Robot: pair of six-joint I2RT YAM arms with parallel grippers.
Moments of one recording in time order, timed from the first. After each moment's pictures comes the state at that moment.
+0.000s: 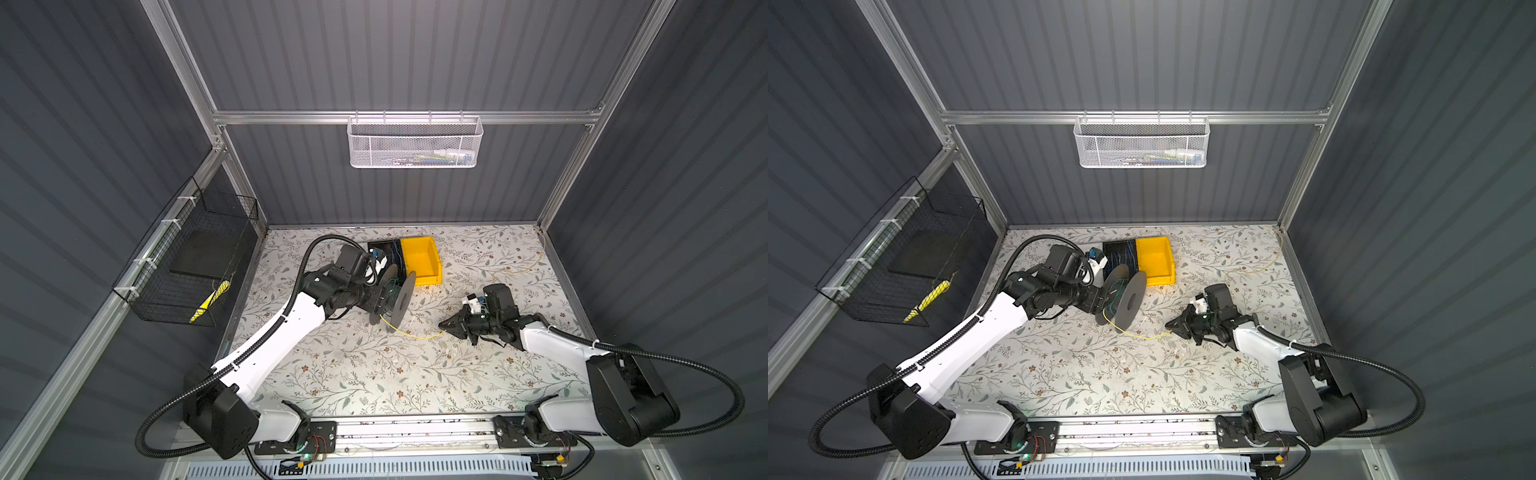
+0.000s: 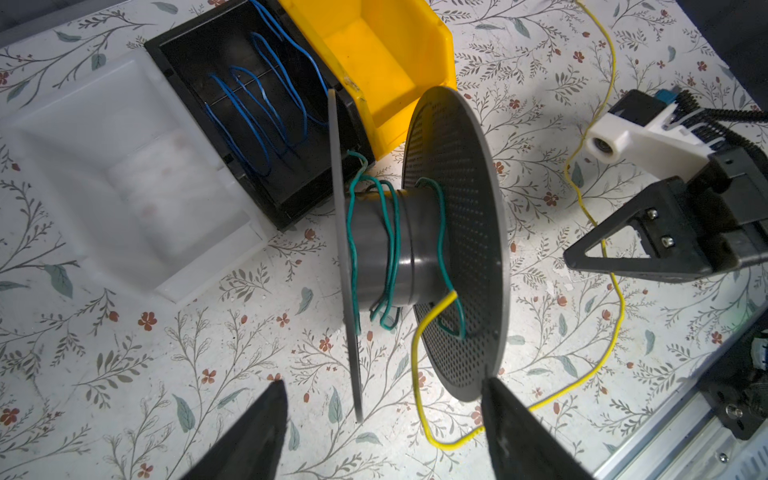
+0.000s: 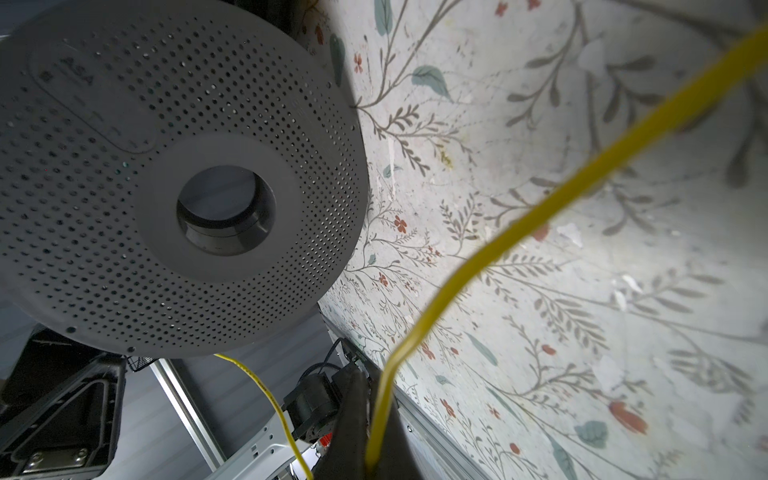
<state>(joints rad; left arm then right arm) -0.60 1.36 1.26 -0.81 0.10 -0.06 0.35 1.36 0.57 -0.03 -0.75 1.15</state>
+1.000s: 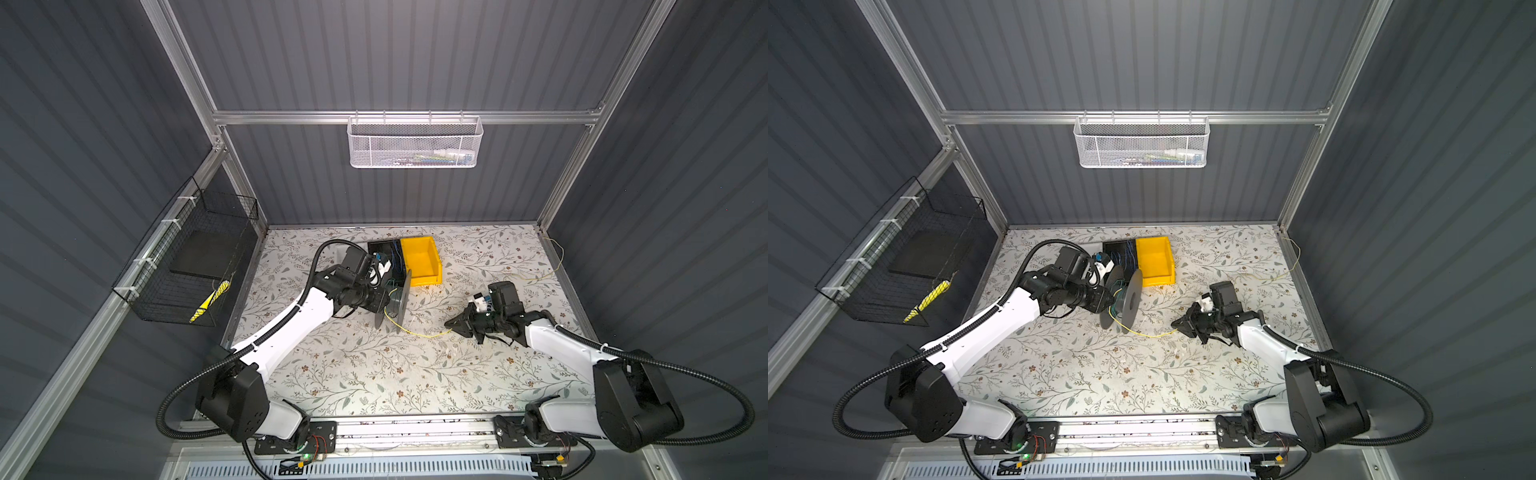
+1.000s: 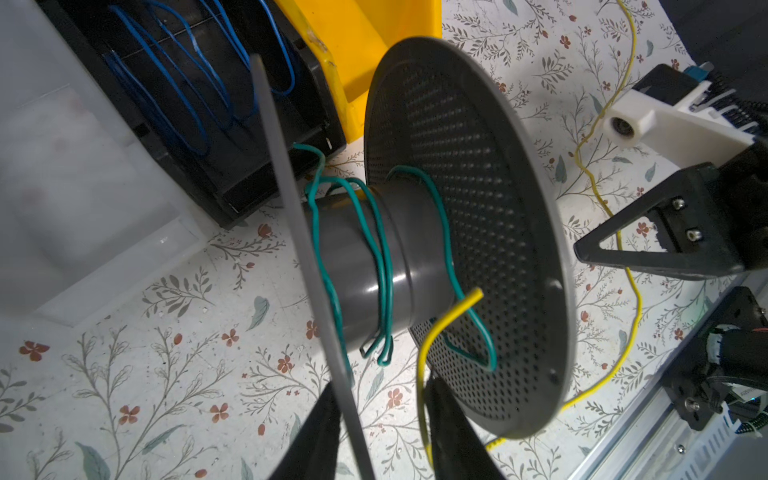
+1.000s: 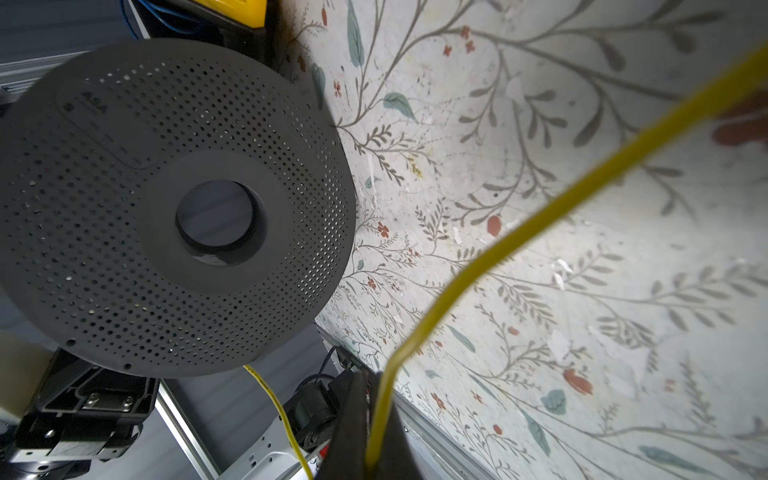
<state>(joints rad) -0.58 1.44 1.21 -0.71 0.22 -0.10 0.30 1.33 0.62 -0.18 -0.73 1.09</state>
